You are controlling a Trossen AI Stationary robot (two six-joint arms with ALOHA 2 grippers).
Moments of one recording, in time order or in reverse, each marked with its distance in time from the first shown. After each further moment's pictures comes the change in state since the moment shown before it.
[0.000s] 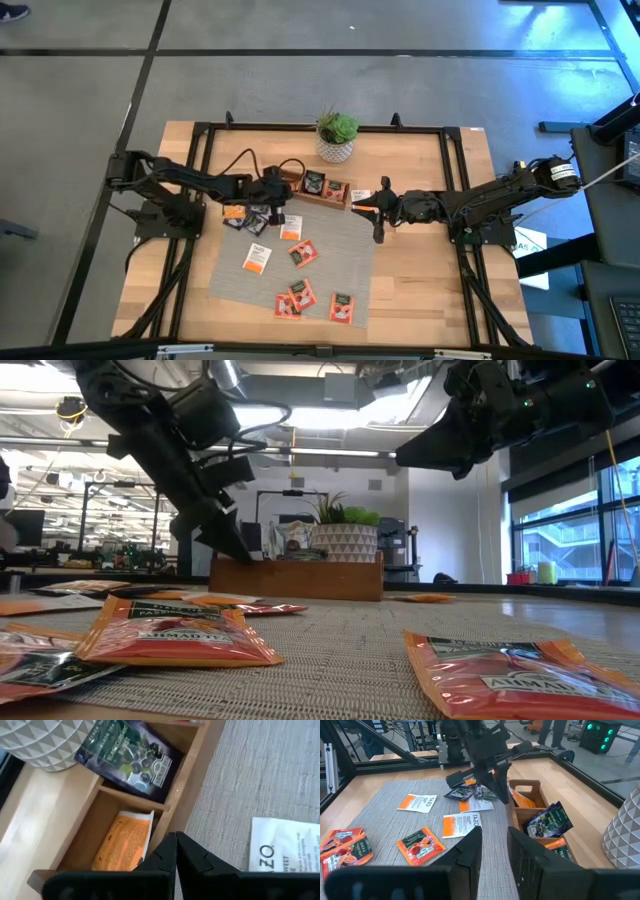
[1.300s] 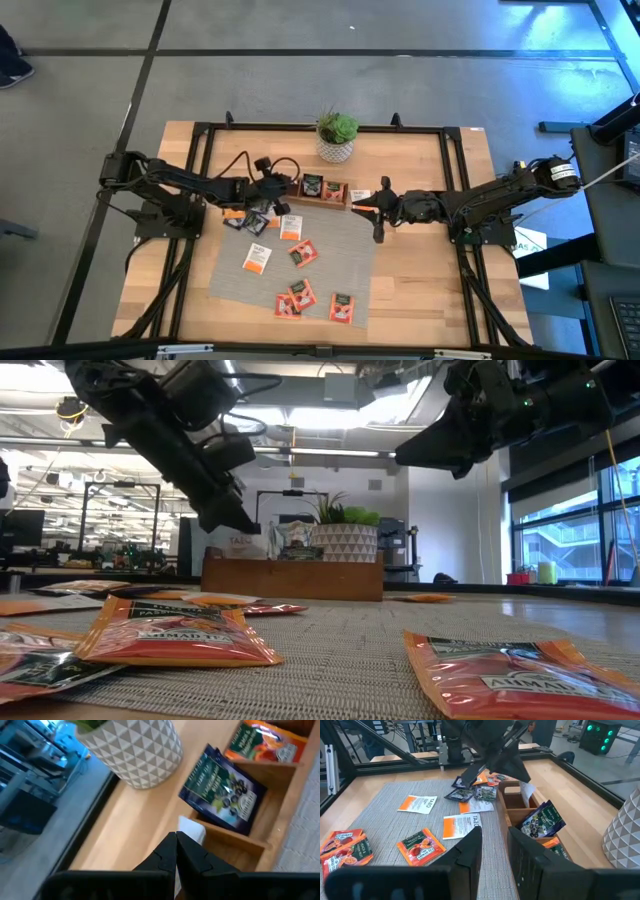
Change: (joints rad) left arm -0.059 -0.043 0.000 0.076 -0.392 -0.007; right arm 0.000 0.000 0.000 0.006 0.000 -0.001
